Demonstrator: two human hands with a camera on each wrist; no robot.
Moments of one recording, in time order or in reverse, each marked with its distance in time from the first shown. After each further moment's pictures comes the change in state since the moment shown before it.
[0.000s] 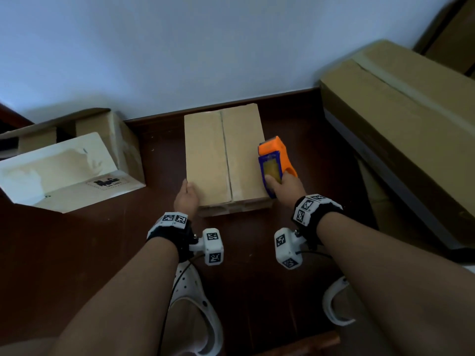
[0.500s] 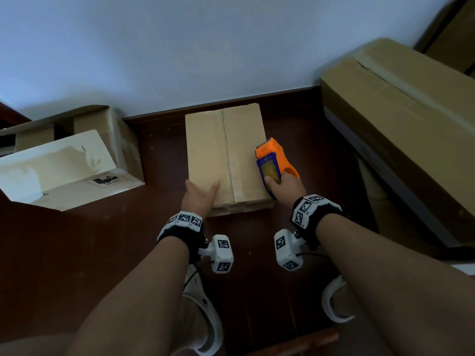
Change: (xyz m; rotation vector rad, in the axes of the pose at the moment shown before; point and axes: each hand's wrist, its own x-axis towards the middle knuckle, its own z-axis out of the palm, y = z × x) left_hand -0.027 0.020 0.014 0.138 -0.036 -0.024; right_hand 0.001 0.001 0.007 -0.130 0.041 0.015
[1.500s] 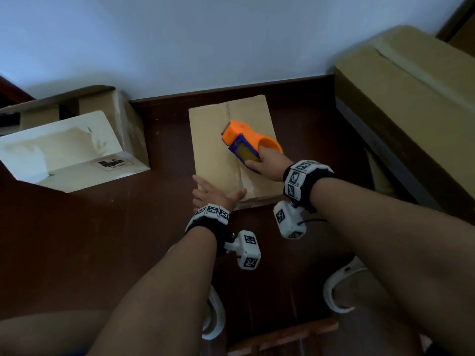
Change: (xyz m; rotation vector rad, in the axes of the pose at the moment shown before) left_hand -0.022 -0.002 0.042 0.194 0.102 -0.151; right_hand 0.018 -0.061 -0.004 -0.235 -0.244 -0.370
